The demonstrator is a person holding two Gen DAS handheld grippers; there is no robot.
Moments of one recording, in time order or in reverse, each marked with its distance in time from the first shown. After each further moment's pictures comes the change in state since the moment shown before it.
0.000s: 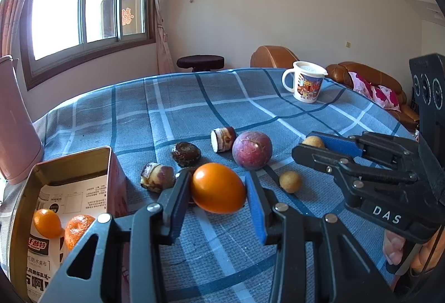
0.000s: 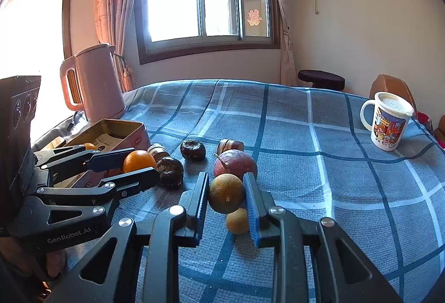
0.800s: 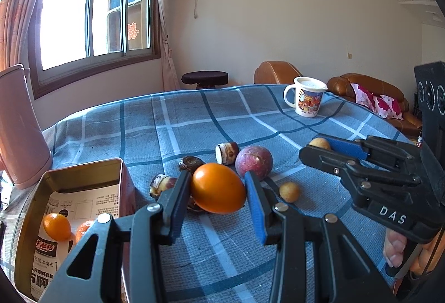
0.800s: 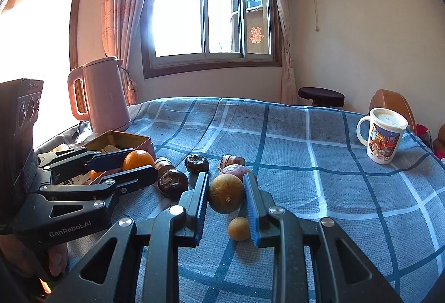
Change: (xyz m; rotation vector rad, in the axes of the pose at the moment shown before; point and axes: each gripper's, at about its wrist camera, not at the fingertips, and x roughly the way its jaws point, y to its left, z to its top) left arm -0.017 -0.001 -0.001 0.003 -0.089 0.025; right arm -0.017 0.003 0.000 -0.021 -0.097 0.002
